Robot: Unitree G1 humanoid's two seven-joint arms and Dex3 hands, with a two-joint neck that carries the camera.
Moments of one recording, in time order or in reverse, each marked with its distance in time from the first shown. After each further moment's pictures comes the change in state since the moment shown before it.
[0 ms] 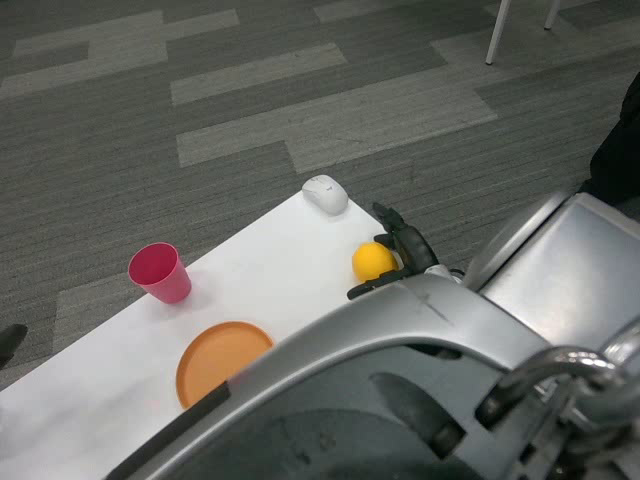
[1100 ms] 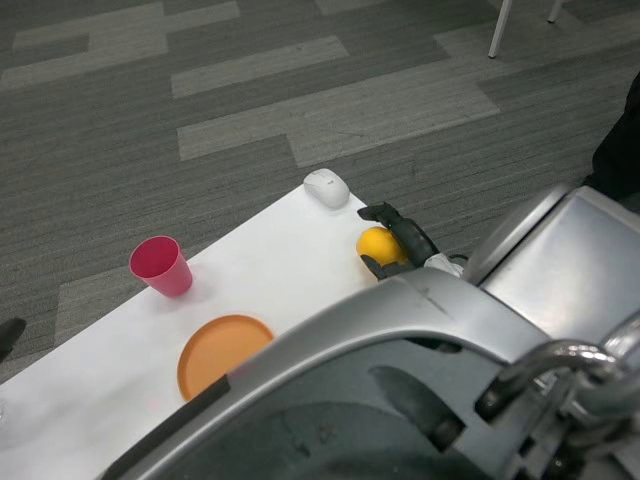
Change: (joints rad) left arm 0.000 0.000 0.005 0.000 0.000 0.000 0.000; right arm -0.004 -0.045 0.005 0.014 -0.164 0.000 -0.081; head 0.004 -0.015
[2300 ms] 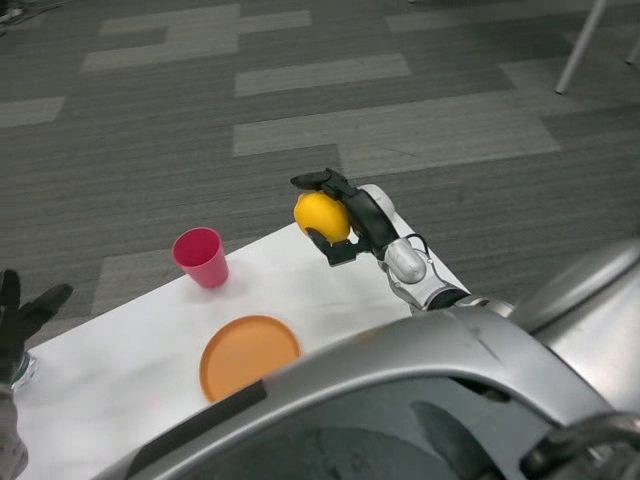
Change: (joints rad) left arm 0.000 0.001 0.003 -0.008 0.000 0.001 0.000; right arm -0.089 0.058 0.390 -0.469 0.240 0.023 0.034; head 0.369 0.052
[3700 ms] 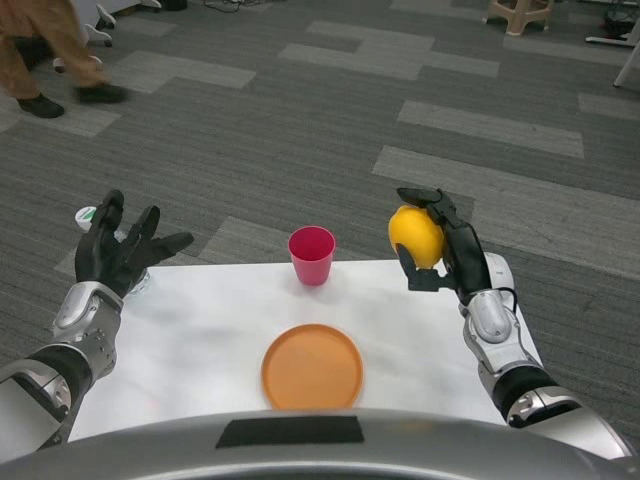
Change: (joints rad) left arm 0.049 -0.003 0.060 -0.013 0.001 -0.021 0.000; right arm -0.109 -0.018 0.121 -0.022 0.021 0.000 -0.022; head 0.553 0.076
